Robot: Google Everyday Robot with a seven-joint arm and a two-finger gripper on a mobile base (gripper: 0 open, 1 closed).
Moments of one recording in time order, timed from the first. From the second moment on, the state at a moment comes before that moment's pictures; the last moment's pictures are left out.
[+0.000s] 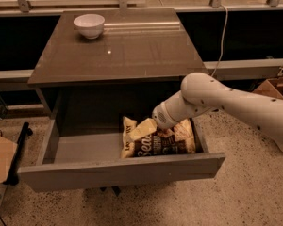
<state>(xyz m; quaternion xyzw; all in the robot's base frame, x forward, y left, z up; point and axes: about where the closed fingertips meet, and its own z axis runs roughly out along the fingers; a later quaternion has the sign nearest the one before) 0.580 -0.032 0.665 -0.34 0.88 0.27 0.20</state>
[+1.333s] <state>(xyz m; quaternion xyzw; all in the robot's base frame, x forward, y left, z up) 0.584 0.002 0.643 -0.31 0.89 0.27 0.20</state>
